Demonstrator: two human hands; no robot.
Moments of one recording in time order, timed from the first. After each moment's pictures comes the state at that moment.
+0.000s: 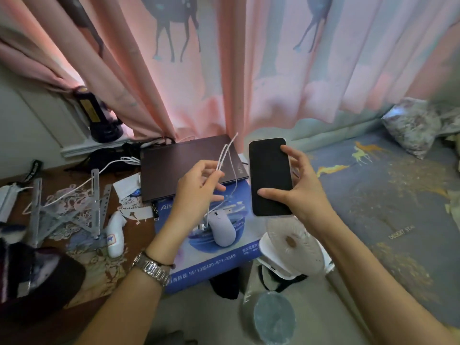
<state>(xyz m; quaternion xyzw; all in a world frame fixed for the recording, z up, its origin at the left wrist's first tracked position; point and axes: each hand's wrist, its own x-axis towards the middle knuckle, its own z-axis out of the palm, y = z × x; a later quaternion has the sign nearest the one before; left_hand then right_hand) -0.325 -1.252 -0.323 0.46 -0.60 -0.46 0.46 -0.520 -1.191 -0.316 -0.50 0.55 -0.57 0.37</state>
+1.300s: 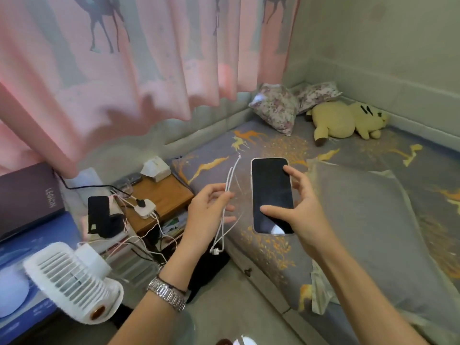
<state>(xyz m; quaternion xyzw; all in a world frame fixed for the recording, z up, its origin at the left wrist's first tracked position) -0.775 -1.106 -0.353 0.37 -0.59 -0.64 0.32 -0.926 -0.992 -0.349 -0.37 0.65 -0.62 0.25</state>
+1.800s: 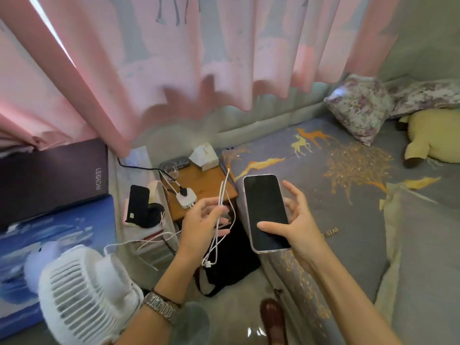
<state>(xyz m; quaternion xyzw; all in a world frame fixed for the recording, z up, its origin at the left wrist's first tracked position) -0.750 -1.219 -0.411 0.53 -0.49 -0.59 0.37 -0.941 -1.158 -0.421 -0.37 0.60 -0.54 0.47</state>
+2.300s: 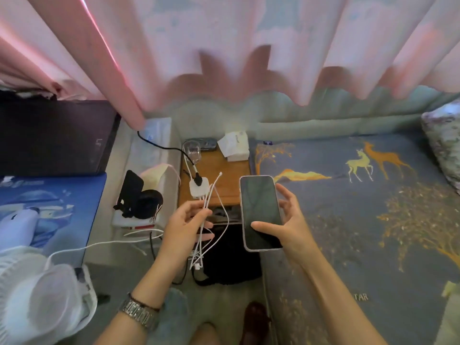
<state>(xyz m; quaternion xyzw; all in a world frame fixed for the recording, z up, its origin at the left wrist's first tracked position) -0.781 -1.316 -0.474 0.65 -0.35 -0.53 0.42 -0.993 -1.331 -0.493 -0.40 0.51 -0.44 0.62</state>
